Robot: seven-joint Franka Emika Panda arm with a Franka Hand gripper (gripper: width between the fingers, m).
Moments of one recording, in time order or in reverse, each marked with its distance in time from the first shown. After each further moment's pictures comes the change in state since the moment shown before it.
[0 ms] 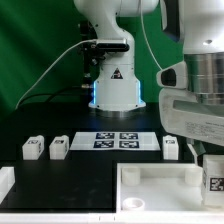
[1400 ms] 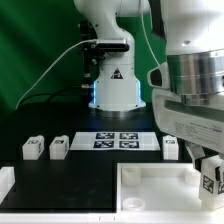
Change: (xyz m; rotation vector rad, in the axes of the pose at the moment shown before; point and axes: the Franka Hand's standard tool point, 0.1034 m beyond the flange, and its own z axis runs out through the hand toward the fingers) arm 0.016 0.010 -0.002 0.034 0.001 0.422
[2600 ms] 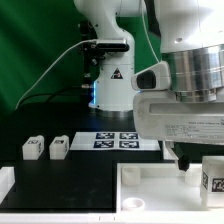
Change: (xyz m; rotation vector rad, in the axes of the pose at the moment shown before) arm 0.002 0.001 -0.004 0.004 -0.003 -0.697
